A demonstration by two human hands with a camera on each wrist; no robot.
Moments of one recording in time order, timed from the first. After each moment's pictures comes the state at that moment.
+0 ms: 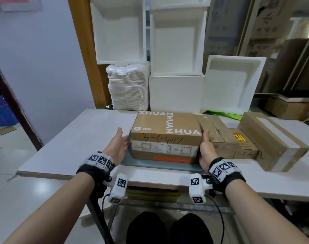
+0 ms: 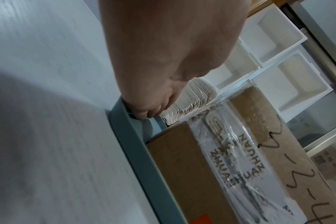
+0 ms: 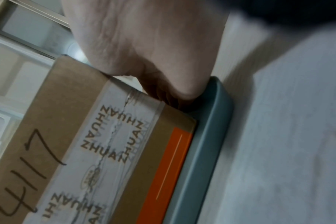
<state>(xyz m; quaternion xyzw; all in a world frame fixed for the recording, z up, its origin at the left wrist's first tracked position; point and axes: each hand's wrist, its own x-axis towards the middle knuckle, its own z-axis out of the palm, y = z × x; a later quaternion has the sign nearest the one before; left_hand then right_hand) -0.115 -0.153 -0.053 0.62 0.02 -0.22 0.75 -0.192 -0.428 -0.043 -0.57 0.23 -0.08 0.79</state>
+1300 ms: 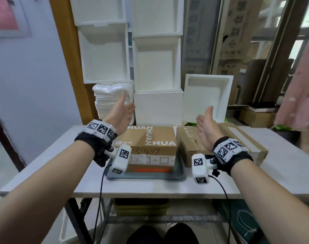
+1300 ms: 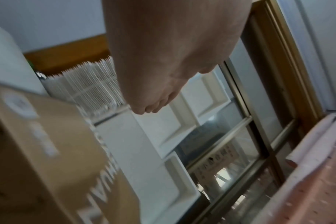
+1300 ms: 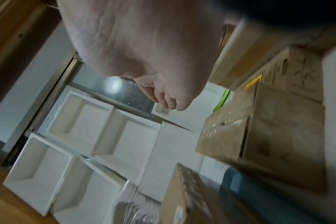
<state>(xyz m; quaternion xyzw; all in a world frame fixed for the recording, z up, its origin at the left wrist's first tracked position) -0.135 -0.226 0.113 0.63 -0.14 -0.17 0.75 -0.218 -0.486 0.071 -0.65 0.18 -0.13 0.73</state>
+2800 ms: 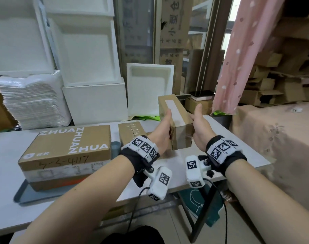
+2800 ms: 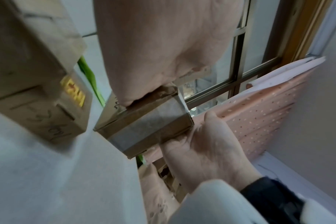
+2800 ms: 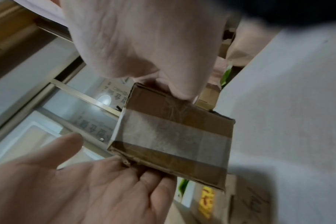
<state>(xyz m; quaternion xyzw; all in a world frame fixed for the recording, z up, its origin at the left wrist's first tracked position) -0.230 -0.525 0.052 0.55 -0.21 -0.38 0.71 -0.288 -0.635 0.062 -0.64 0.25 -0.21 0.70</state>
